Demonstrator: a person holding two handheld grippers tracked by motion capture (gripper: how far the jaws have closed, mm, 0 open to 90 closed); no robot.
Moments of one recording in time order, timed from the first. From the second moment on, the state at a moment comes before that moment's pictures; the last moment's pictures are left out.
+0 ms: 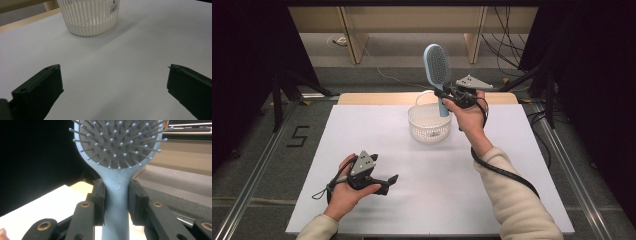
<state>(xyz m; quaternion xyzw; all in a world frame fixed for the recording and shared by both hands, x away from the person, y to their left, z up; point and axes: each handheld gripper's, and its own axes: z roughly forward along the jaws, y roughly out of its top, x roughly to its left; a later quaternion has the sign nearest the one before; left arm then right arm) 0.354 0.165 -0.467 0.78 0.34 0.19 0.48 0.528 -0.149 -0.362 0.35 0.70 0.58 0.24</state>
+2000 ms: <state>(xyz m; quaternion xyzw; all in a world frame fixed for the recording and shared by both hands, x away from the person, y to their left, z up) 0.354 0.165 -0.466 0.78 0.34 0.19 0.48 0.535 -0.138 -0.378 0.35 0.71 0.57 0.23</state>
